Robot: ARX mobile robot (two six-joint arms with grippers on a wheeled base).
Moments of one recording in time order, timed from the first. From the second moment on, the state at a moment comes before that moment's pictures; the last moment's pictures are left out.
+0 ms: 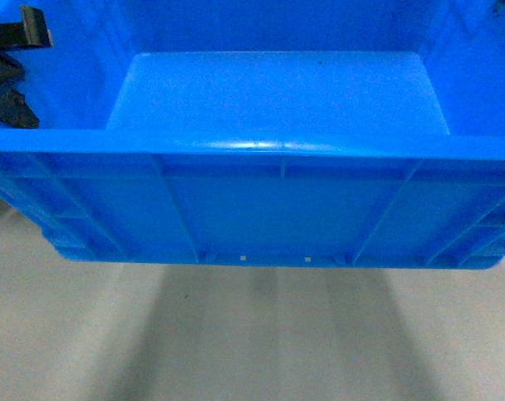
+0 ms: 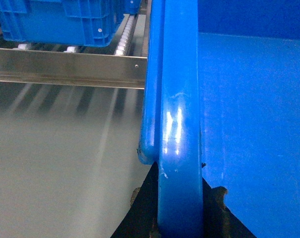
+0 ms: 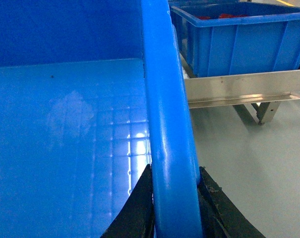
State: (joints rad) left arm -0.19 1.35 0.73 0.35 -0.17 -0.11; right arm 0.21 1.40 0.69 0.54 0.28 0.12
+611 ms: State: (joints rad) left arm -0.19 1.35 0.73 0.35 -0.17 -0.11; right arm 0.21 1.40 0.69 0.54 0.28 0.12
